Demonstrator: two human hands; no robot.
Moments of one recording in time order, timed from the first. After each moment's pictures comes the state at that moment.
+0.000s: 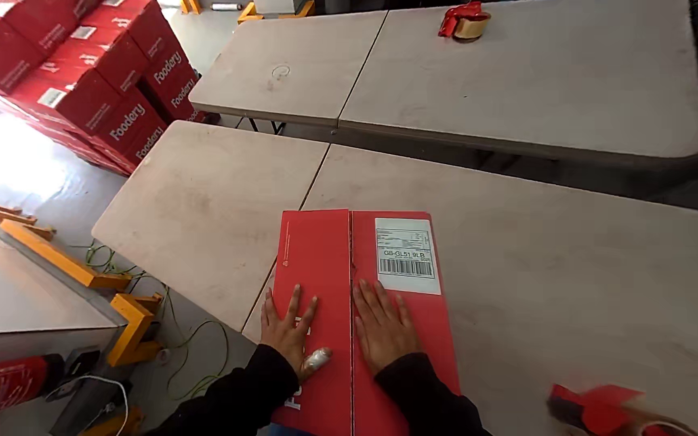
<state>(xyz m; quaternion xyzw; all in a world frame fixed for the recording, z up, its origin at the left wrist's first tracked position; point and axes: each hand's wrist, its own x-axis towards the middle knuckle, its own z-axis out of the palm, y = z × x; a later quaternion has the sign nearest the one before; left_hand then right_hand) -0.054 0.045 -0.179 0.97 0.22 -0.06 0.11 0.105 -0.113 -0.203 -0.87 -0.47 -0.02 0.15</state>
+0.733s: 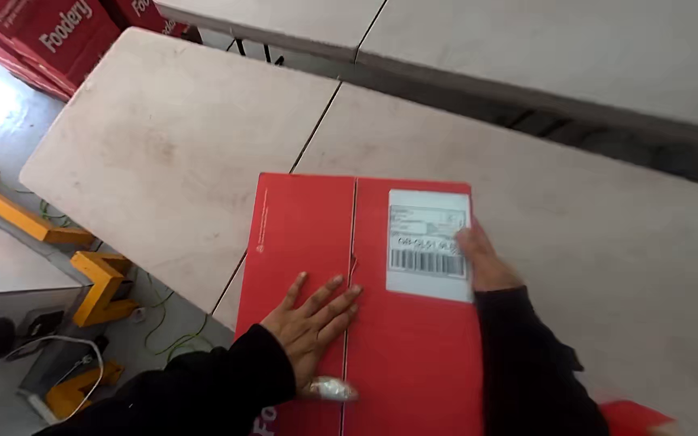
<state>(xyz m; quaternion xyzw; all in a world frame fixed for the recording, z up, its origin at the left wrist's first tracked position) -0.006 0.068 -0.182 0.98 -0.05 -0.12 0.18 0.252 -0.093 -0.207 -0.76 -0.11 0.30 0.56</state>
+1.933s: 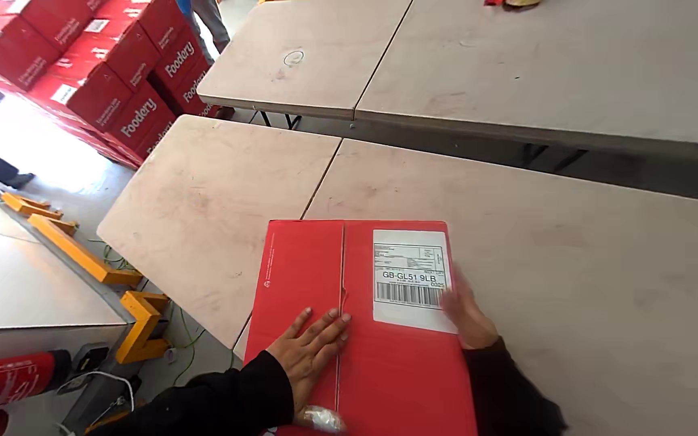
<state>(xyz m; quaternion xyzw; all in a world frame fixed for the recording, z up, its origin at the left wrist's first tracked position) 0.001 0.077 -0.177 0.98 -0.05 -0.08 0.17 0.245 -0.122 -0.231 -0.68 -0.13 0.25 0.68</state>
